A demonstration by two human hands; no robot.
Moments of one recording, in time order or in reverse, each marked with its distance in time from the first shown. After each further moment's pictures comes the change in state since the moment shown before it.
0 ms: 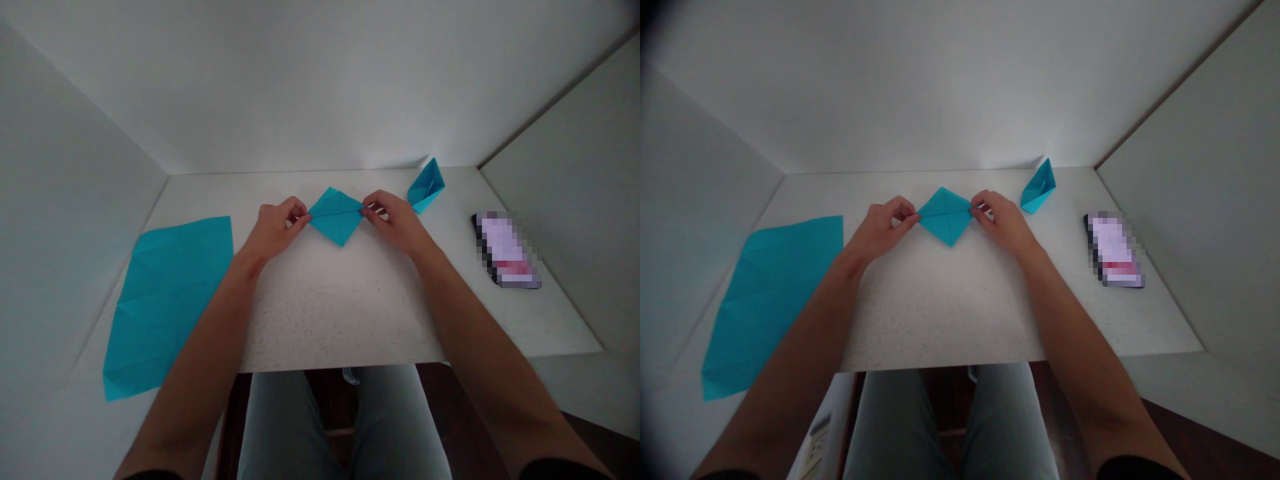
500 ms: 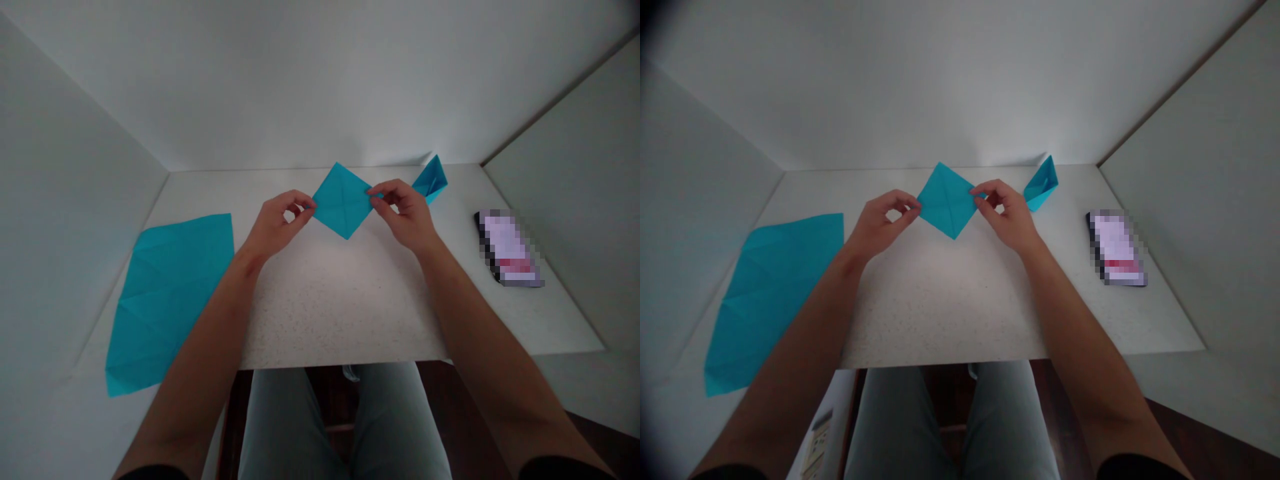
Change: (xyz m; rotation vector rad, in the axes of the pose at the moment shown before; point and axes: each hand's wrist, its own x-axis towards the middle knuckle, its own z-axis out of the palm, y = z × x) left_hand -0.003 0.025 -0.008 -0.144 0.086 0.053; right_hand -0.001 -0.018 -0.006 0.128 0.159 0.044
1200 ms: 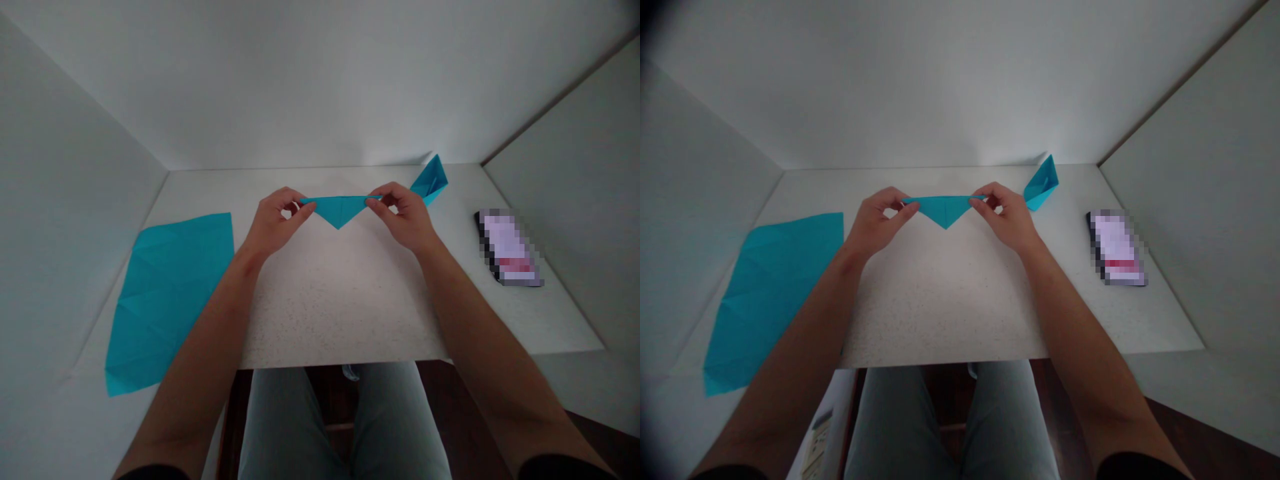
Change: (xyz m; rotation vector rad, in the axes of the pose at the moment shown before) left_hand 0.002 -0.004 0.001 0.039 0.087 -0.011; right_hand 0.000 0.004 0.001 -0.001 -0.029 0.024
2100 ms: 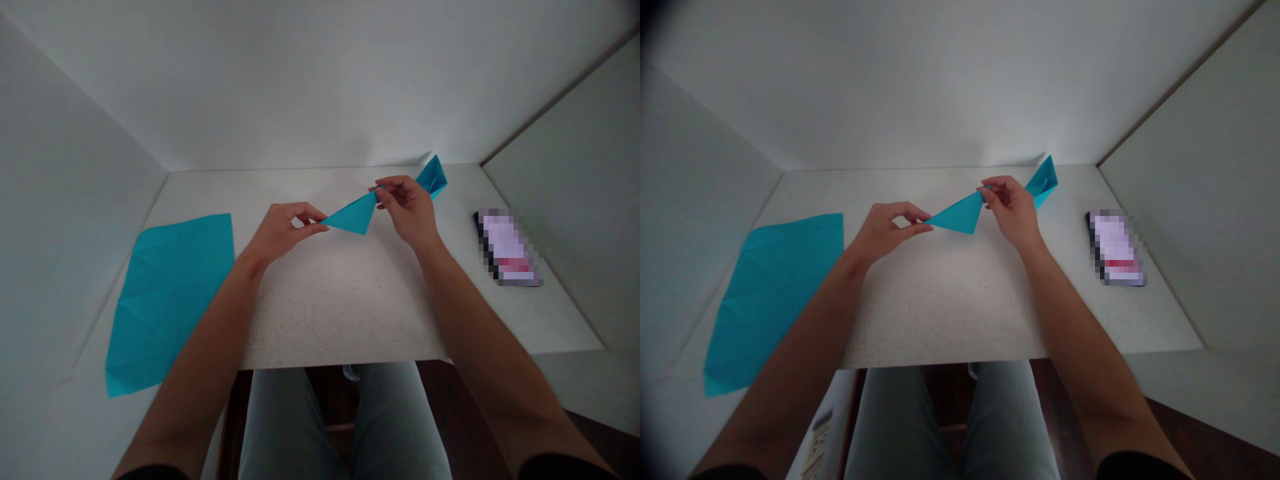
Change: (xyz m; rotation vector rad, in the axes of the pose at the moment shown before) left_hand -0.006 0.010 0.004 -0.097 -0.193 -0.004; right_hand 0.007 0.025 0.008 0.210 0.125 0.097
